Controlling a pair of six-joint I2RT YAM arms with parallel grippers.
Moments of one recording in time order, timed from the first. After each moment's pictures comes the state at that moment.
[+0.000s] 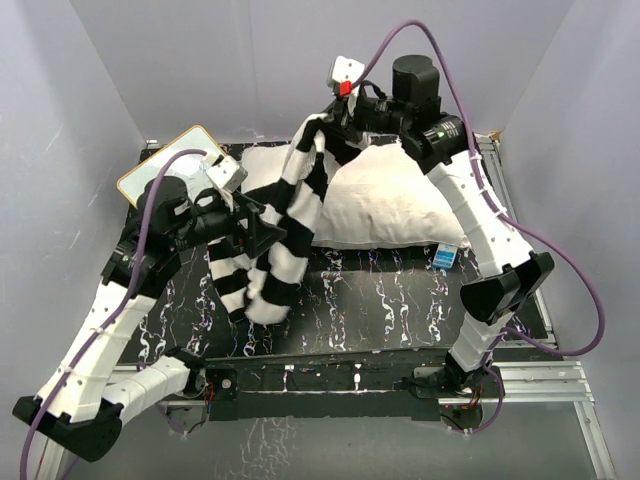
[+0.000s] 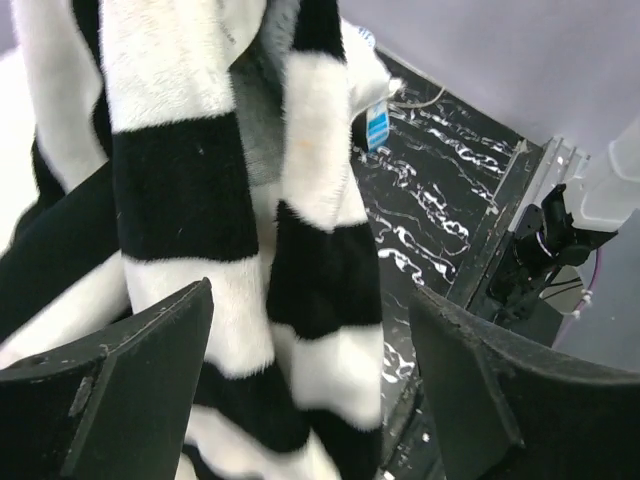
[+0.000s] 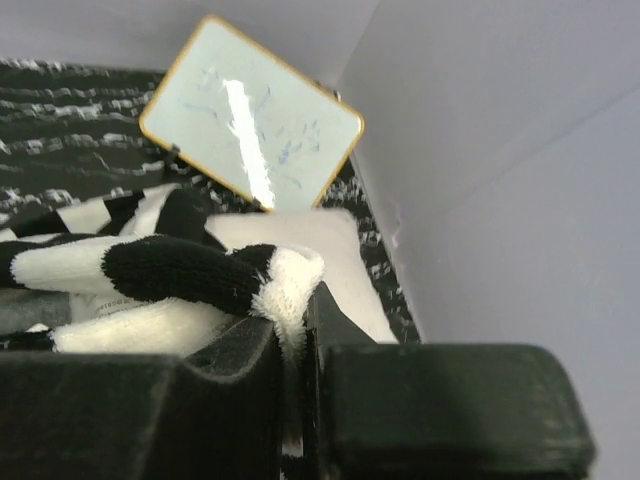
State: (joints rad) left arm -0.45 0.93 1.23 -0.52 0.56 -0.05; right arm 0.45 1.76 2.16 -0.54 -0.76 -0.52
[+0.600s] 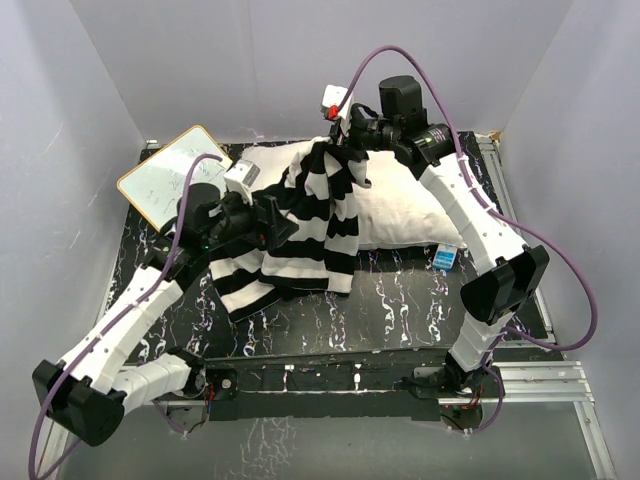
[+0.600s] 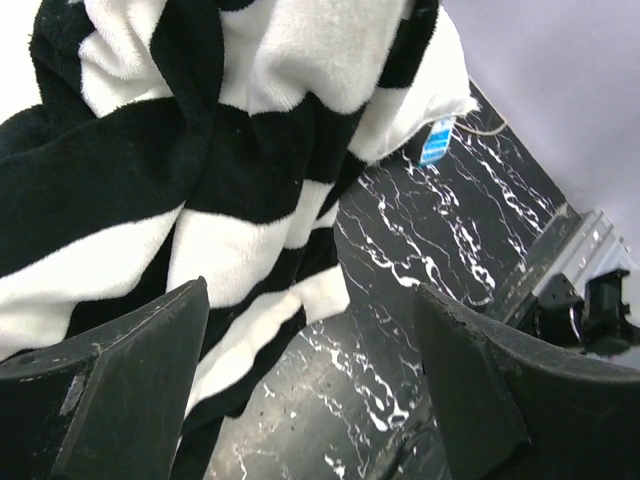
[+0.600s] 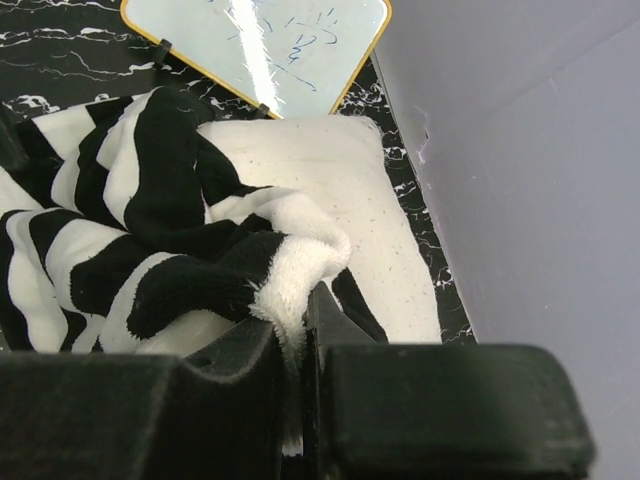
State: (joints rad) left arm -0.47 1.03 1.02 -0.33 0.36 -0.28; right arm 0.45 1.76 2.00 -0.64 -0.65 -0.66
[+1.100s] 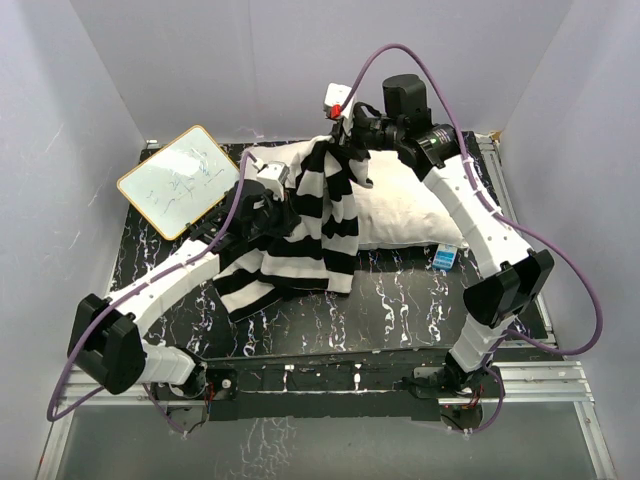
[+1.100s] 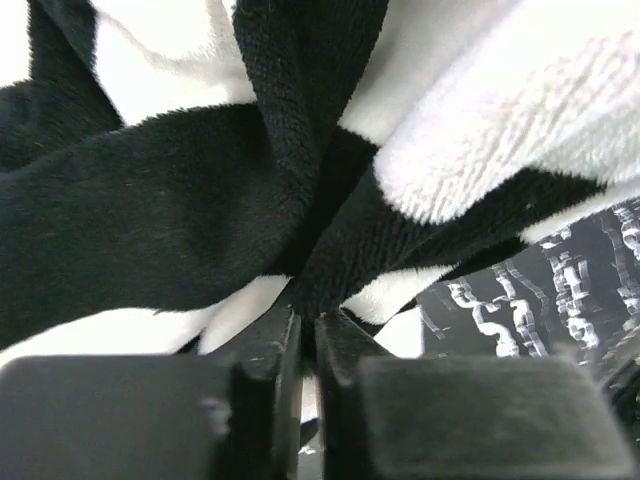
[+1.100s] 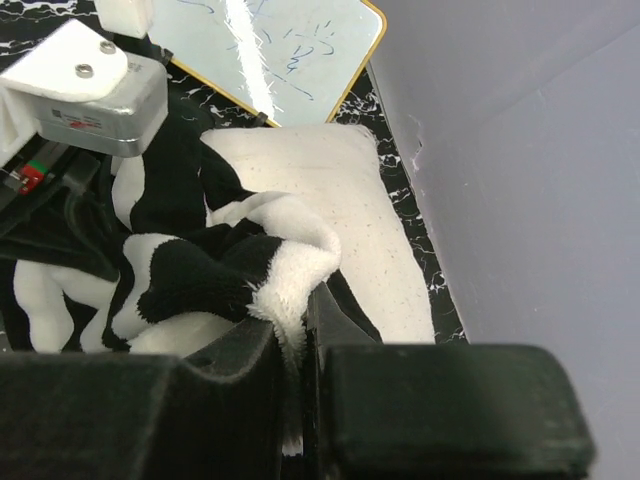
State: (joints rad) left arm -0.57 1.34 0.99 -0.13 0.11 -0.33; right arm 0.45 1.74 2.00 -0.64 -0.65 -0.66
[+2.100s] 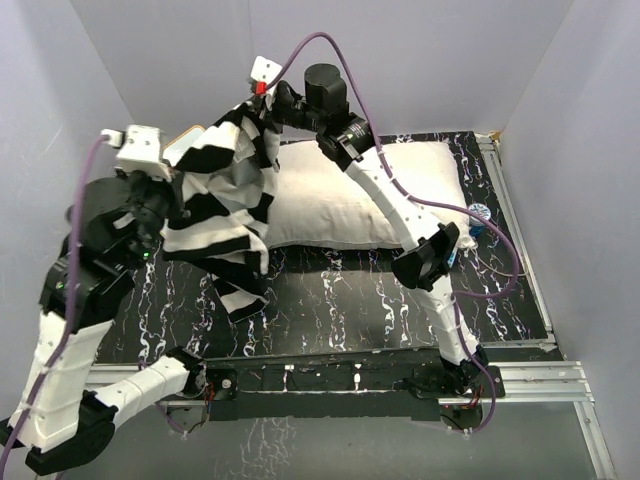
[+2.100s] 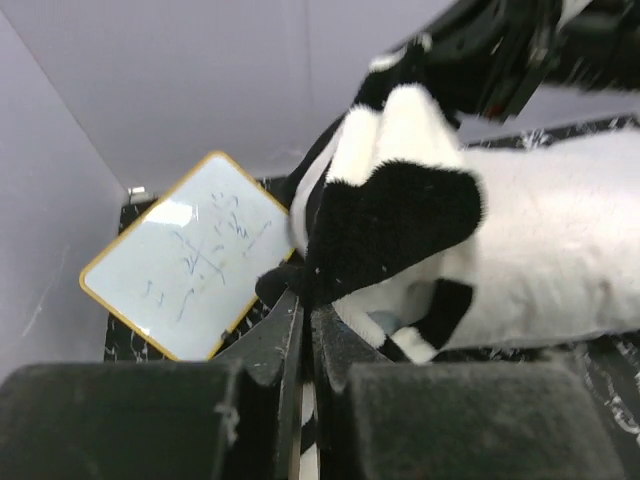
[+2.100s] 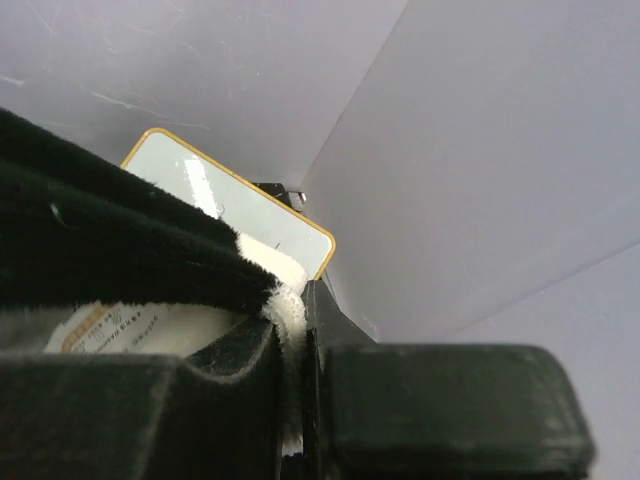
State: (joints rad) left arm -0.53 0.92 1.53 -0.76 -0.40 0.02; right arm 0.66 2.29 2.71 -0.39 -0.52 -0.47
